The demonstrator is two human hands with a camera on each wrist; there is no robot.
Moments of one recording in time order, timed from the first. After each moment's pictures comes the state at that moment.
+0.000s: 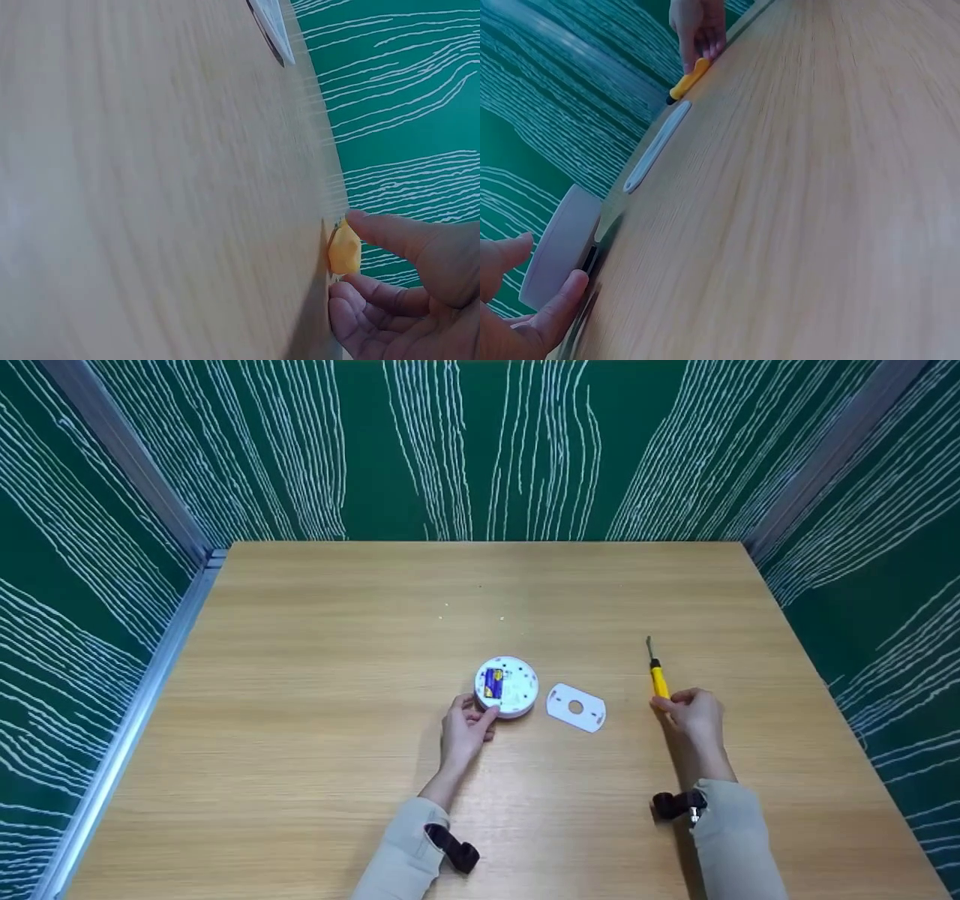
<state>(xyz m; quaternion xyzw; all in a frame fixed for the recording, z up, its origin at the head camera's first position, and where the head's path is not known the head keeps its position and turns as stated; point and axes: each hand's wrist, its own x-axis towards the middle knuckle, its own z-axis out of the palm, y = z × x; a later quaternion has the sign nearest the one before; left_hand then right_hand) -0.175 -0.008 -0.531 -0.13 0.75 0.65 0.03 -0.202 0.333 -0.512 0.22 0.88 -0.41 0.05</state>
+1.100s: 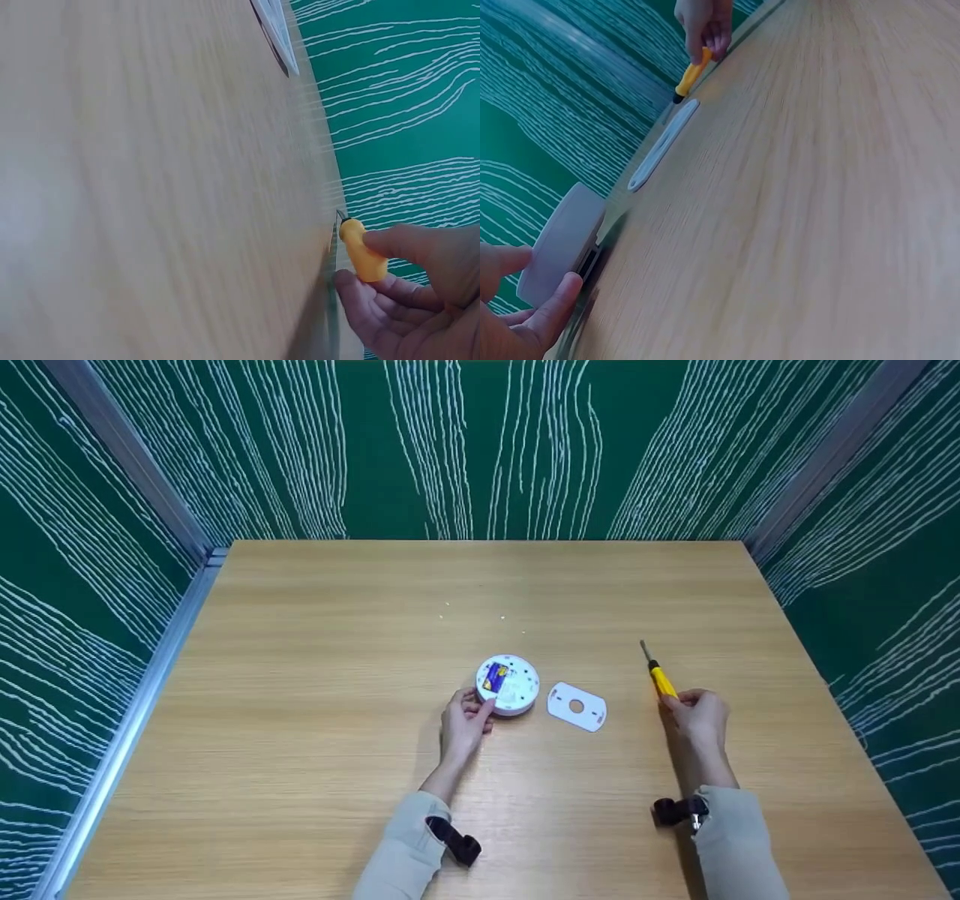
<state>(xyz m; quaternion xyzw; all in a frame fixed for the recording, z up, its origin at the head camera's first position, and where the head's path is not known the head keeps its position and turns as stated) -0.184 -0.007 -0.531 -0.14 0.74 0.66 0.02 -0.198 0.328 -0.511 0.25 0.88 -0.41 0.00</state>
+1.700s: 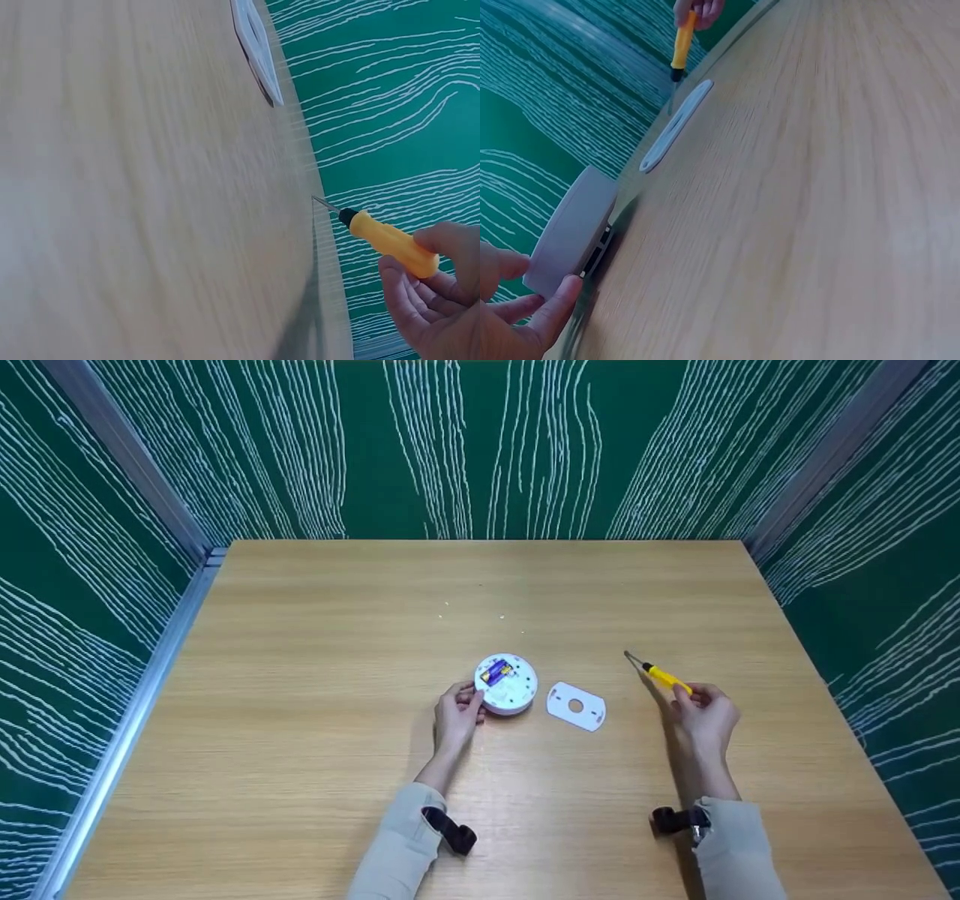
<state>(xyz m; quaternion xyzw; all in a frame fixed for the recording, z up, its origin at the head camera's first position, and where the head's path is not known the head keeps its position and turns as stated) -0.194 -0.016 -0.529 -0.13 0.76 0.63 0.00 -0.188 0.319 -0.507 0.25 0.84 -0.47 -0.13</state>
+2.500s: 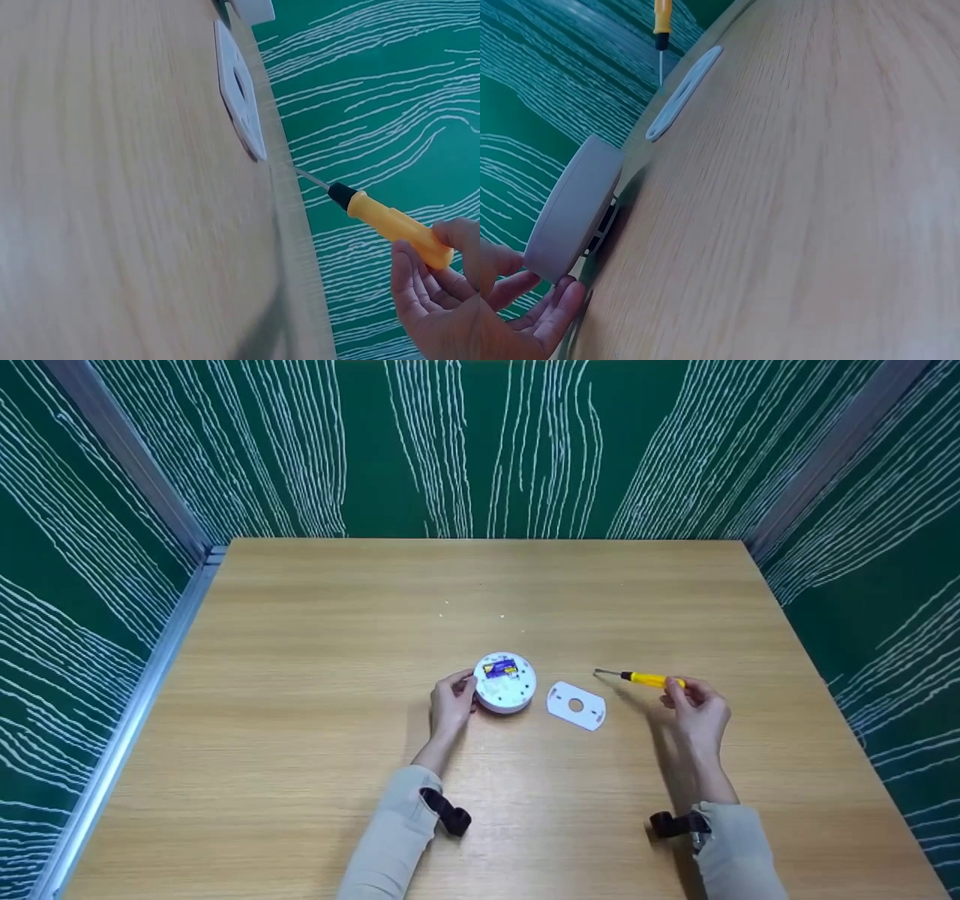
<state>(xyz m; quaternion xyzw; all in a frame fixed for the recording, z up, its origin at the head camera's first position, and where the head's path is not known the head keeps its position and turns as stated) -0.211 -0.025 -0.528 -0.12 0.77 0.63 -0.01 -0.181 0.296 -0.489 0.21 0.78 -0.57 -0.16</state>
